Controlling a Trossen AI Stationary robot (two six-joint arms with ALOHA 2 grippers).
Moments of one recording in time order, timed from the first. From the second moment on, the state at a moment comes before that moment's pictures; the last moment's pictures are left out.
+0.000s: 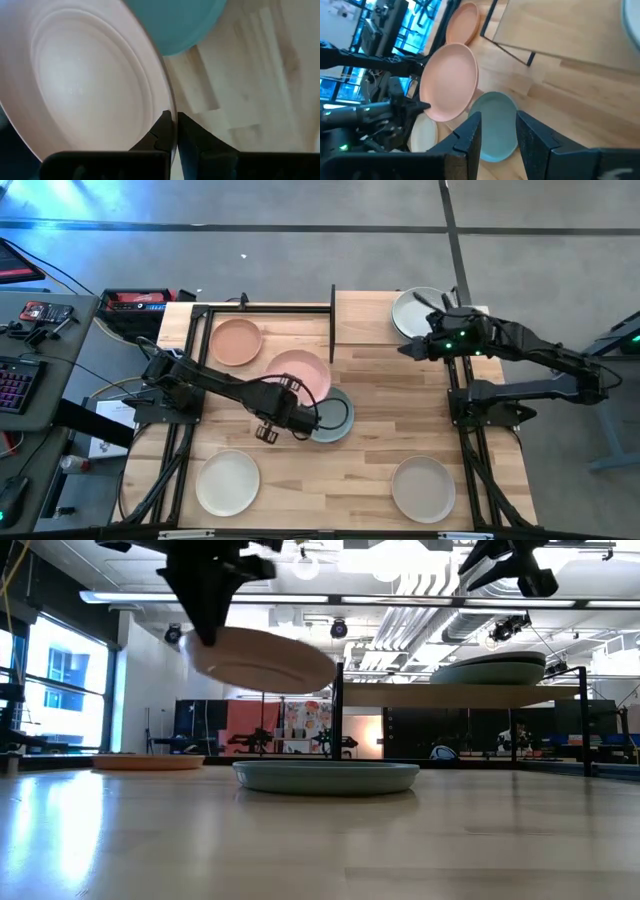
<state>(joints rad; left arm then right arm) -0.29 1.85 1.65 -1.40 -0.36 0.17 -0.25 0.86 1.05 -0.80 -0.01 1.00</state>
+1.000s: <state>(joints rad) -0.31 1.85 1.69 -1.24 -0.63 0.73 -0.04 1.21 1.05 -0.60 0.19 1.15</state>
